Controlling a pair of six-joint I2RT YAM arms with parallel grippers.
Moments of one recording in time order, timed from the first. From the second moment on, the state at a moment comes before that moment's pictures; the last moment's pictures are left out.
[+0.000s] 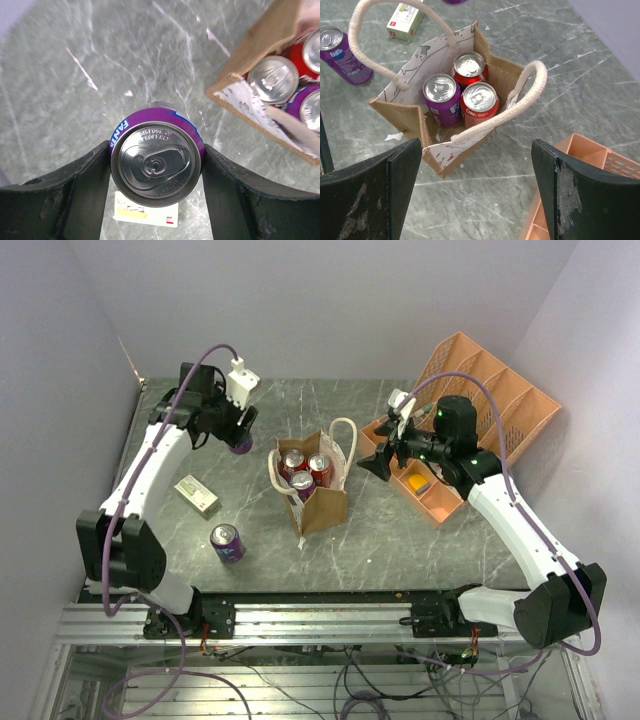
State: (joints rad) left arm -0.19 1.52 1.44 -0.66 0.26 0.45; right arm 0.33 1.23 1.11 -0.29 -0.71 -0.37
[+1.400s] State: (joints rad) left arm -0.43 1.42 1.40 -0.51 0.57 0.10; right arm 0.58 1.48 1.10 -0.37 -0.71 -0.63
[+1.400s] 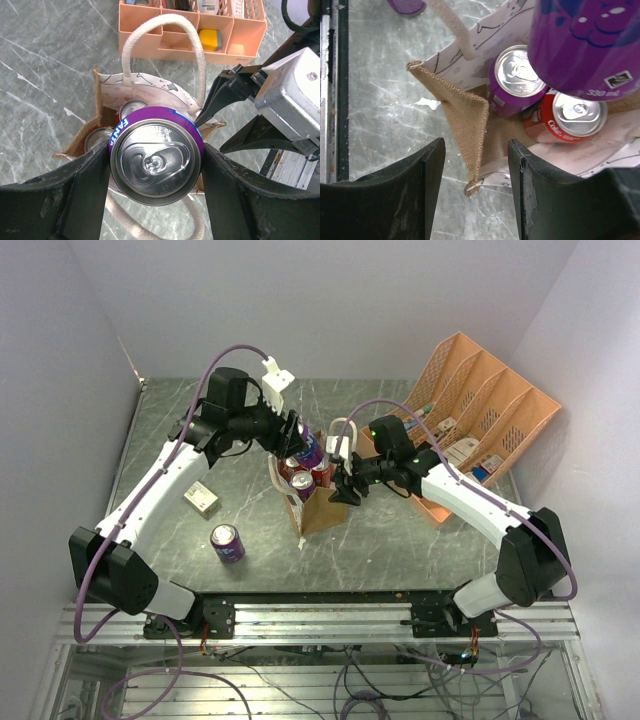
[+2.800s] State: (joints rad) left arm -0.58 1.60 1.35 -0.48 0.60 0.33; right arm 0.54 1.53 1.16 -0.67 -0.85 -0.96
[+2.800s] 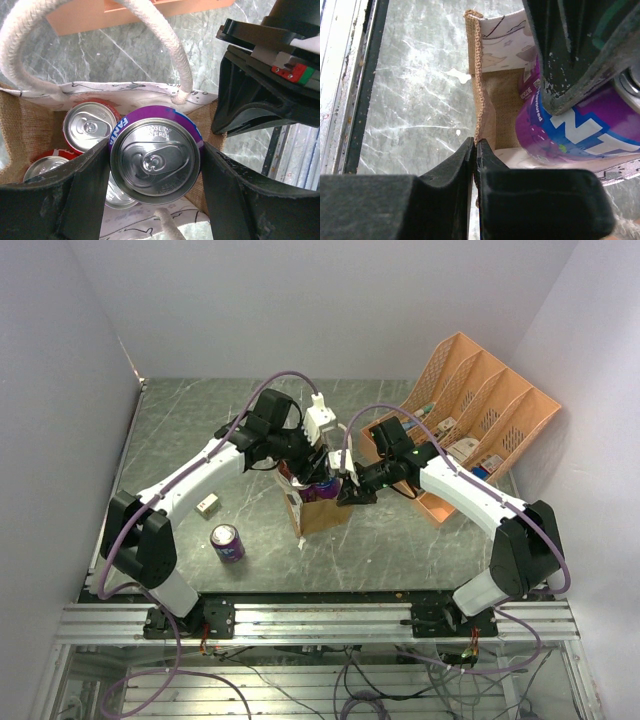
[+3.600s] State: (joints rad) left arm -0.63 1.69 1.38 -0.56 0.61 0.69; right arm 0.49 1.45 1.15 -0.71 -0.93 -0.97
